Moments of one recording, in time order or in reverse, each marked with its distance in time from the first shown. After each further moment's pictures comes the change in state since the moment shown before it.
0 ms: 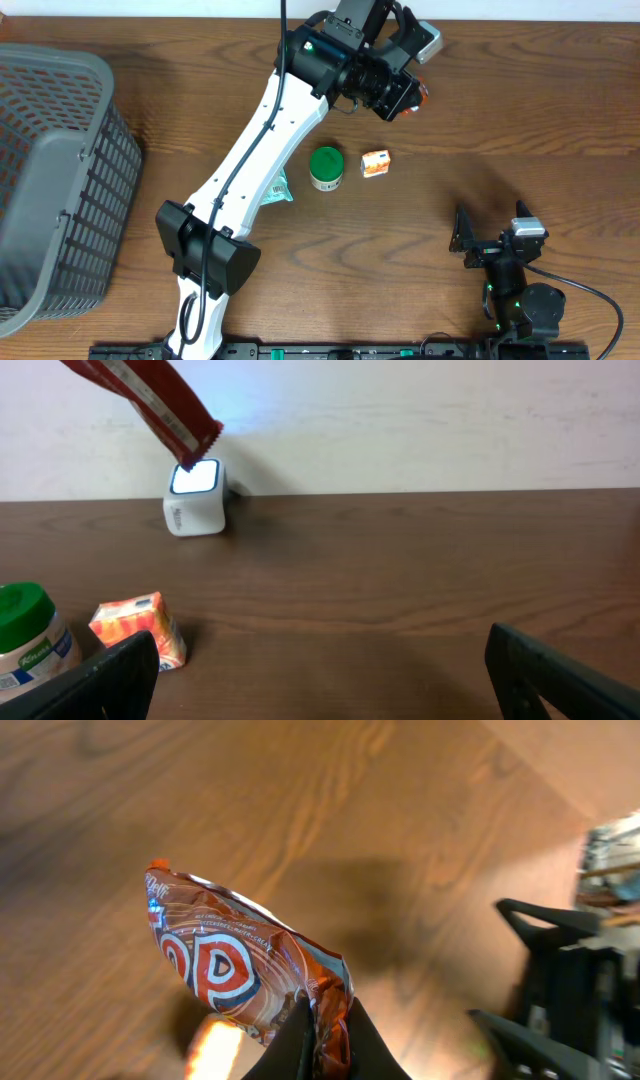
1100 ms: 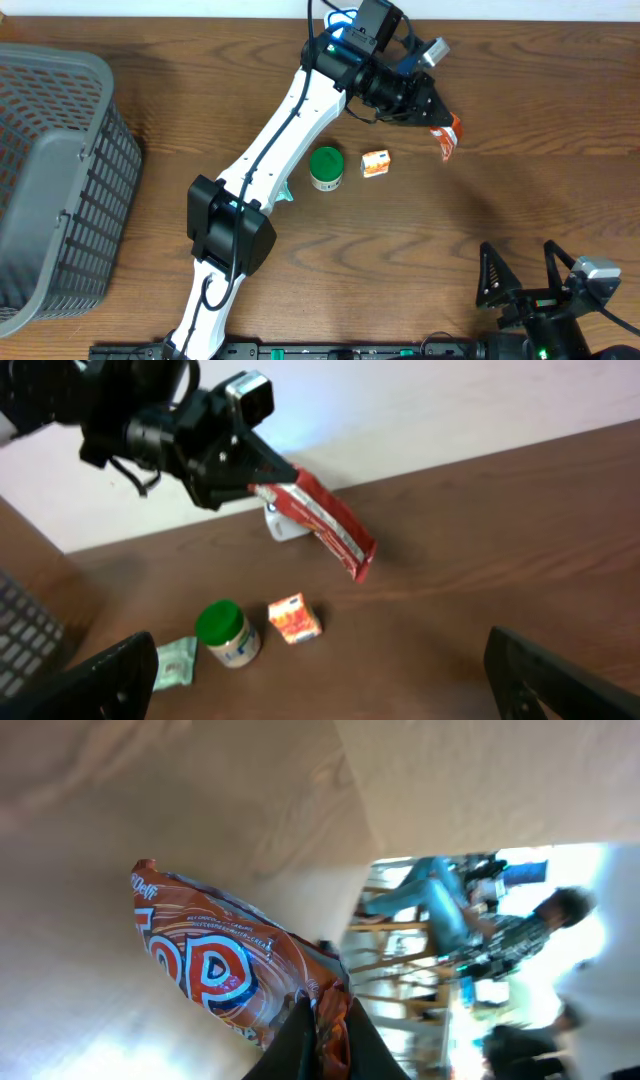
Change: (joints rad) left arm 0.000 0.135 -0.015 0.101 0.446 -0.534; right arm -0.043 0.127 0.812 -0.839 -0.131 0.239
